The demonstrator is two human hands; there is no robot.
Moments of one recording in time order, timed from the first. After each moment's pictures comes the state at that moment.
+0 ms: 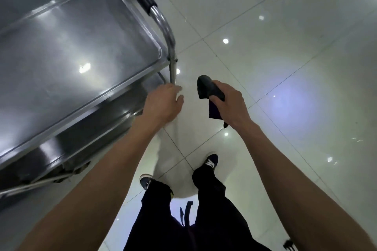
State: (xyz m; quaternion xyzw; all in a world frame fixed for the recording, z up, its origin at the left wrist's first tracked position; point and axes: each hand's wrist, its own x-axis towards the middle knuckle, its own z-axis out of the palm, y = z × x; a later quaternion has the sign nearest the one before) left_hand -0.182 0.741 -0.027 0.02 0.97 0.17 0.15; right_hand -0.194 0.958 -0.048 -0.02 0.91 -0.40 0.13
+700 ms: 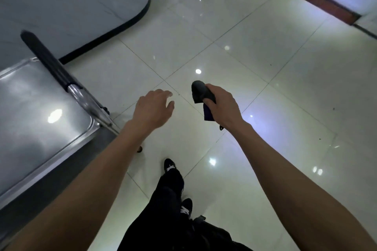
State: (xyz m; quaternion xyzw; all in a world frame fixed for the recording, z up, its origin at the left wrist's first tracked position) left_hand -0.362 0.934 0.024 0.07 0.98 0.17 0.11; right_hand -0.354 1.160 0.020 0.01 0.94 -0.33 0.07
